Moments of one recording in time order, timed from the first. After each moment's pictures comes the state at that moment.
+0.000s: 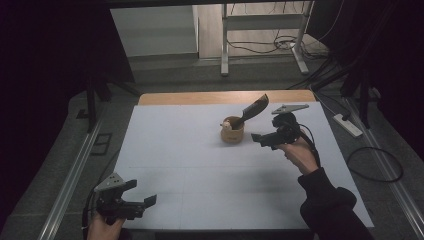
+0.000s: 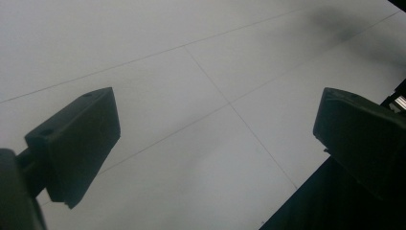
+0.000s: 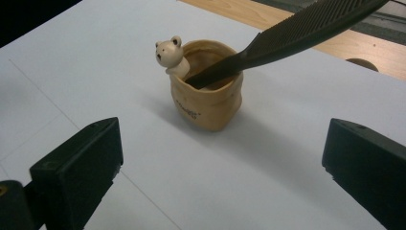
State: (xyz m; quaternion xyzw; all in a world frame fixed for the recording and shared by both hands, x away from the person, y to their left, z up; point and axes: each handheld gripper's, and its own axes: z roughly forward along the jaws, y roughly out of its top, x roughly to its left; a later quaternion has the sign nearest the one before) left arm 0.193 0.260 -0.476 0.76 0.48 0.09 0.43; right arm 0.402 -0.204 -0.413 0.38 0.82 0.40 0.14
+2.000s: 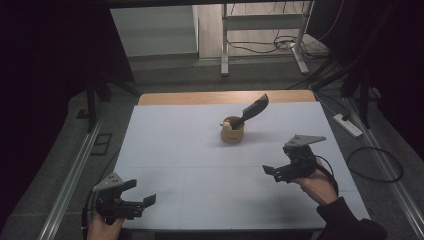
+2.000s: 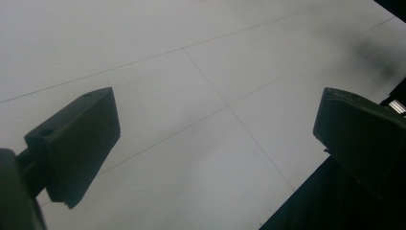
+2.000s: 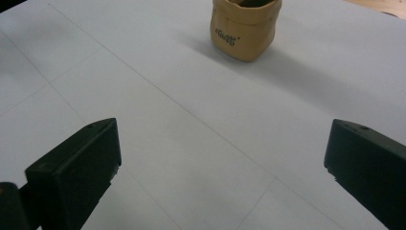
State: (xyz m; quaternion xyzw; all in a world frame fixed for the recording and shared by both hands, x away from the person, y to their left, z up) left arm 0.193 0.262 -0.476 0.76 0.48 0.08 0.43; right arm 0.318 -0.235 -0.429 0.36 0.84 0.39 0.13
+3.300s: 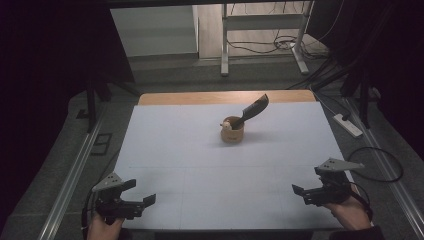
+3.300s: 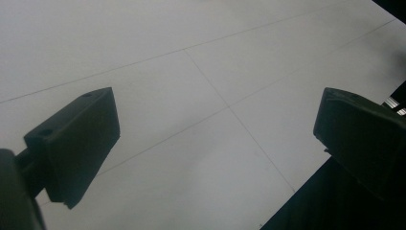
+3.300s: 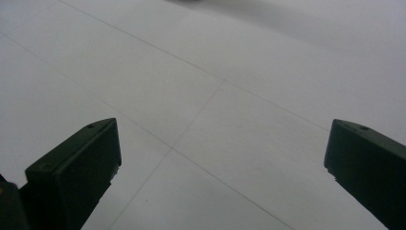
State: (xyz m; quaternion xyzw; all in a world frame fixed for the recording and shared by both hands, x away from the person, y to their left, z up) left arm 0.193 0.262 -0.476 0.76 0.48 0.08 0.44; right arm 0.265 -0.308 -0.448 0.41 0.82 0.36 0.17
